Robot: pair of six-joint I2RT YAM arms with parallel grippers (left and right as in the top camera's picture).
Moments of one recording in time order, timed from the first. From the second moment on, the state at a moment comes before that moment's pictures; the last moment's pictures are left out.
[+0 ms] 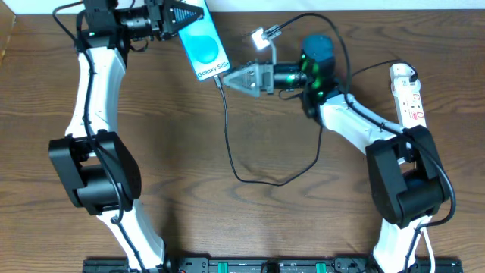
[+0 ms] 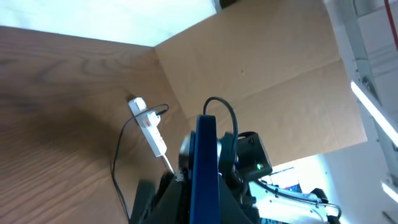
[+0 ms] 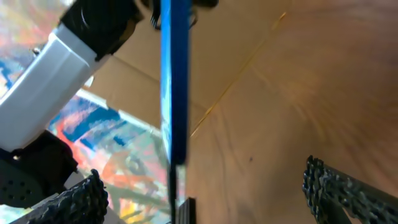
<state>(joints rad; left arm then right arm) 0.13 2.04 1.83 -0.24 1.48 -0.65 0.39 2.00 1.30 0.70 -1.17 0.93</state>
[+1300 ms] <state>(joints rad) -0.01 2.04 1.81 -0.77 1.08 -0.31 0.15 1.92 1.31 -0.60 -0.21 0.73</state>
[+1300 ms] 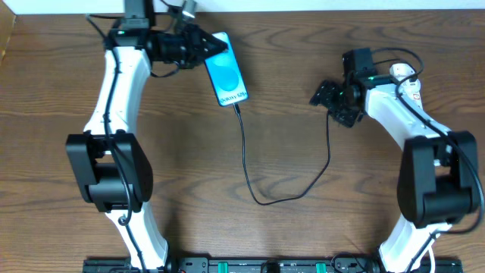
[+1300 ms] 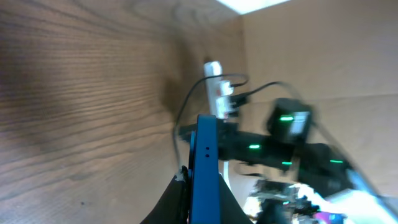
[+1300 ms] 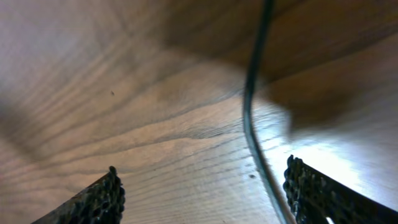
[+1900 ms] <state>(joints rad) -0.20 2.32 1.81 -0.74 0.96 -0.26 0.15 1.57 1.31 -0.68 -0.05 0.70</state>
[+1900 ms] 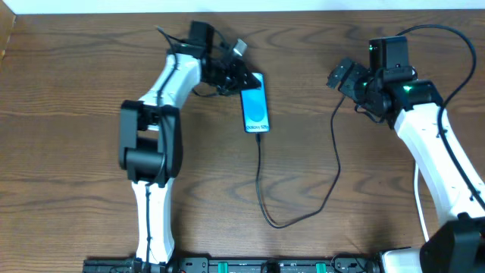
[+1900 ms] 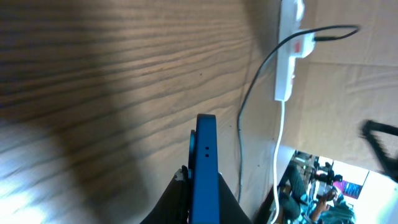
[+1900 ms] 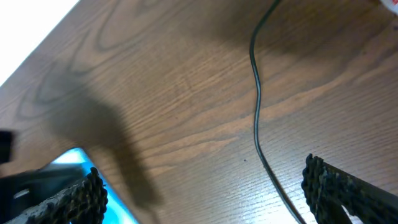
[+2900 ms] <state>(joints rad) -0.37 2.36 1.80 -0.66 0.75 -0.59 0.15 1.55 1.31 -0.71 -0.05 0.69</state>
